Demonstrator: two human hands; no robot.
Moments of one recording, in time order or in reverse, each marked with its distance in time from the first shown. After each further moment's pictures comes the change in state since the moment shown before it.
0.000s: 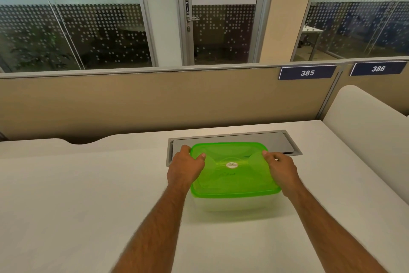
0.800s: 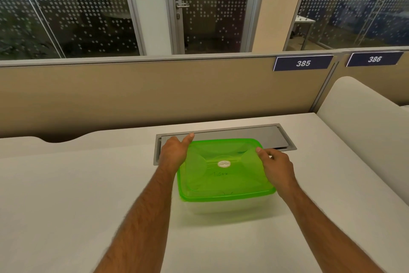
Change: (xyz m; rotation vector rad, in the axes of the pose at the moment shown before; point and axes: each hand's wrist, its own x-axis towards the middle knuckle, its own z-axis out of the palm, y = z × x) left_hand 0.061 0.007 0.015 -0.078 -0.065 -0.062; right_hand 0.007 0.009 0.003 -0.086 0.054 -0.091
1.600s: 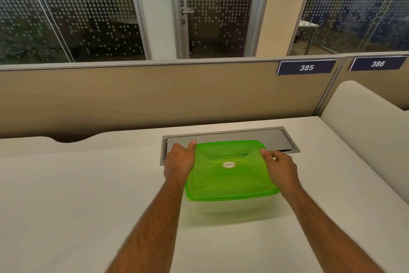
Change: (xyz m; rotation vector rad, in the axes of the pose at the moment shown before) left_hand -0.034 -0.004 0.000 -0.052 0.090 -0.096; right_hand -0.002 -0.001 0.001 -0.010 0.035 0.007
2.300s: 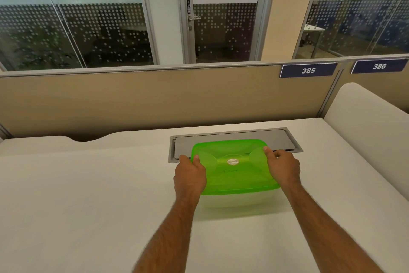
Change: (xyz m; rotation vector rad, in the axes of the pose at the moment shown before) left_hand -0.066 -0.017 -0.001 -0.010 0.150 0.055; right_hand -0.010 -0.010 -0.003 -0.163 0.053 -0.006
